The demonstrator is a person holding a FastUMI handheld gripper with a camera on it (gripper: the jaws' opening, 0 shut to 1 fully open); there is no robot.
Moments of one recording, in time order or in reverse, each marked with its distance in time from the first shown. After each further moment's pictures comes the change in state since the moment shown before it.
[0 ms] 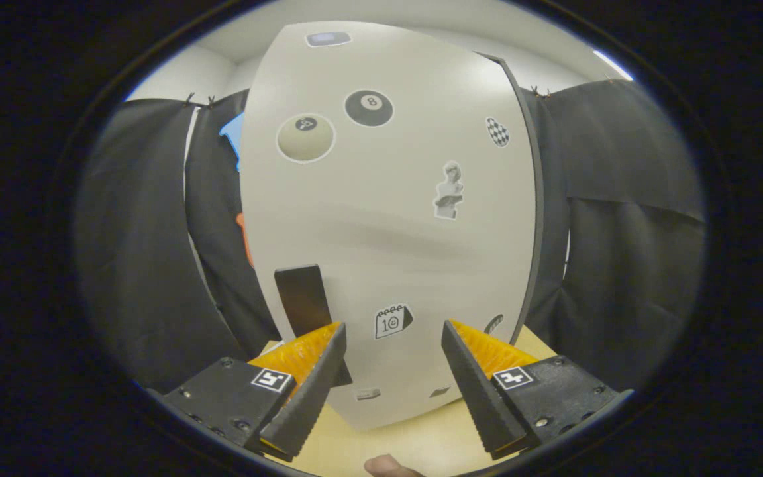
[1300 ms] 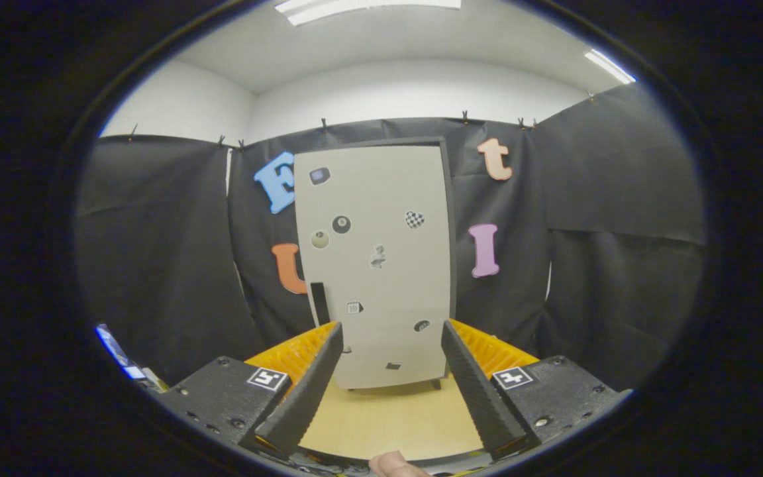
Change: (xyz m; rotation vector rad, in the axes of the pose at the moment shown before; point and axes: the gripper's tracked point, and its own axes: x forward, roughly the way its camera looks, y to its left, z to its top) arm -0.280 -0.125 0.066 -0.023 -0.128 0.115
